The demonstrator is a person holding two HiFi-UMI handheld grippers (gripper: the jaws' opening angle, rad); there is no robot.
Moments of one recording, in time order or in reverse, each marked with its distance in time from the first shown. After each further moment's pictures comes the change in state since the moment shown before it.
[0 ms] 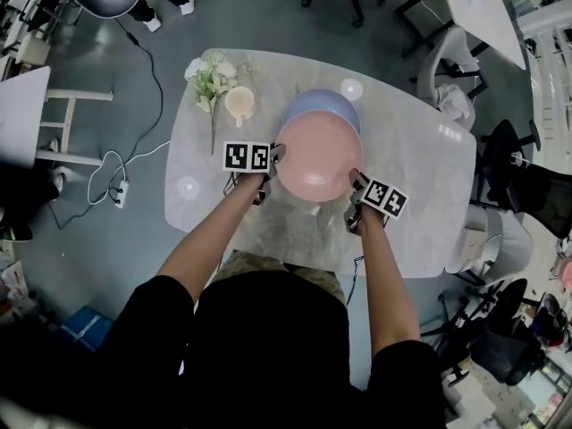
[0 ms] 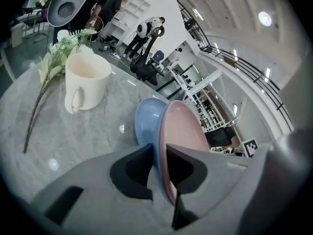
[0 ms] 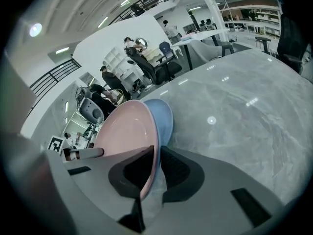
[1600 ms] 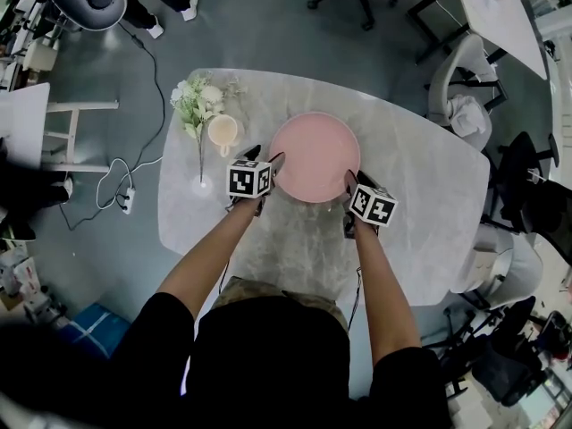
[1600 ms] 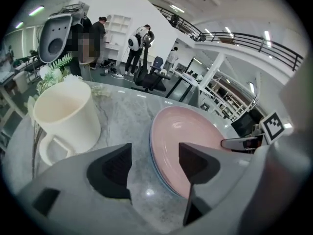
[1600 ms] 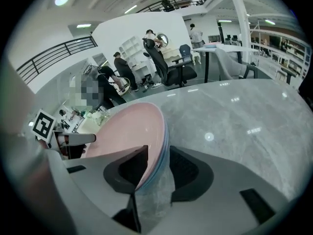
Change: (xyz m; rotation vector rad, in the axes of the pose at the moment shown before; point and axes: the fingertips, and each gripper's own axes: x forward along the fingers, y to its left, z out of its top) left arm 0.052 0.039 0.053 0.219 -0.075 0.278; right arm 0.075 -0.017 0.064 -0.290 0.012 -0.049
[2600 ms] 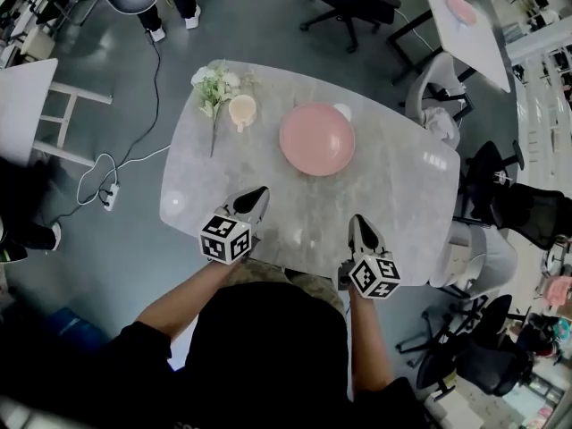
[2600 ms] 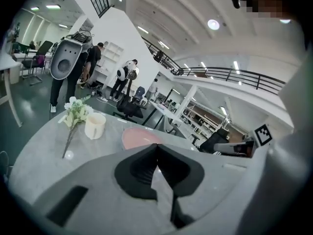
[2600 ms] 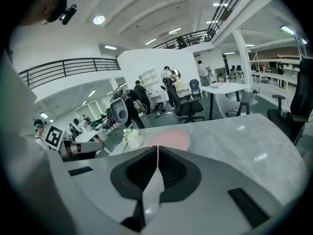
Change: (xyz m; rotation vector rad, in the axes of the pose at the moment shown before) left arm -0.260 -0.084 -0.059 0.019 -0.367 -0.254; right arm -0.263 0.134 -0.062 -0.123 -0.364 0.072
